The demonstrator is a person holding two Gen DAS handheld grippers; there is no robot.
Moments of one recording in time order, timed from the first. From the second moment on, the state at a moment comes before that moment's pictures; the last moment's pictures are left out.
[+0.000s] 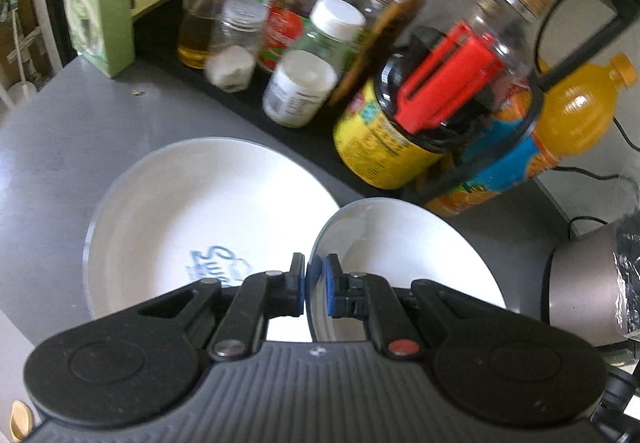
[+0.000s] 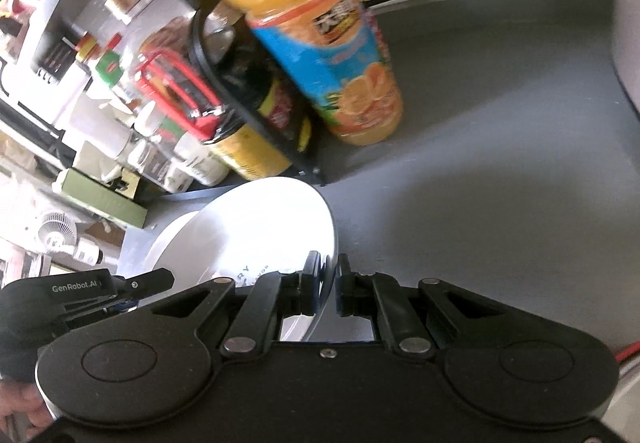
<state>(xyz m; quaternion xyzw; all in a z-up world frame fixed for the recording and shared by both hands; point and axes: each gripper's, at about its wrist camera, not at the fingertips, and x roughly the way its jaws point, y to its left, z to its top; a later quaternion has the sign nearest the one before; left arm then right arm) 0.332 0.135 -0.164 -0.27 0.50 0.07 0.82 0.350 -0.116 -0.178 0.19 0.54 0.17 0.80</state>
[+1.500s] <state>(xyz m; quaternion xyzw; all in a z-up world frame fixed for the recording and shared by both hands) 0.309 0.218 -0.207 -0.27 0.53 0.13 0.79 0.342 -0.018 -0.204 0.12 0.57 0.19 0.79</state>
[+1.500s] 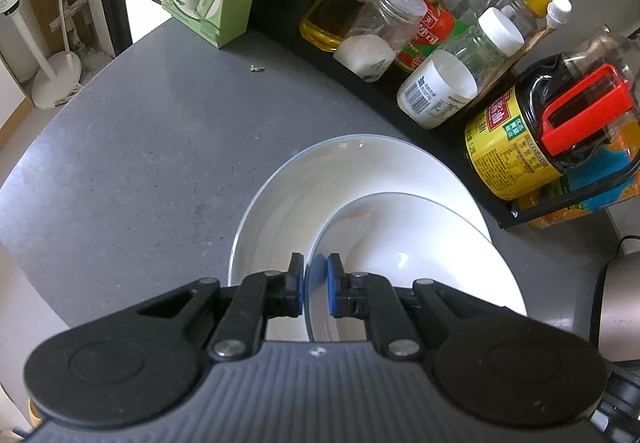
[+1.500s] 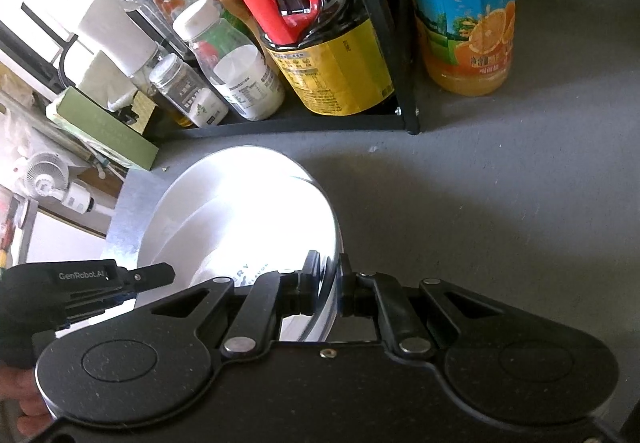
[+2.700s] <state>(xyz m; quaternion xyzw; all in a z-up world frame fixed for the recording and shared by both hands) 0.325 0.196 -0.210 -0.13 0.53 0.15 0.82 0.340 -0.025 -0.217 0.11 0.59 0.19 0.78</state>
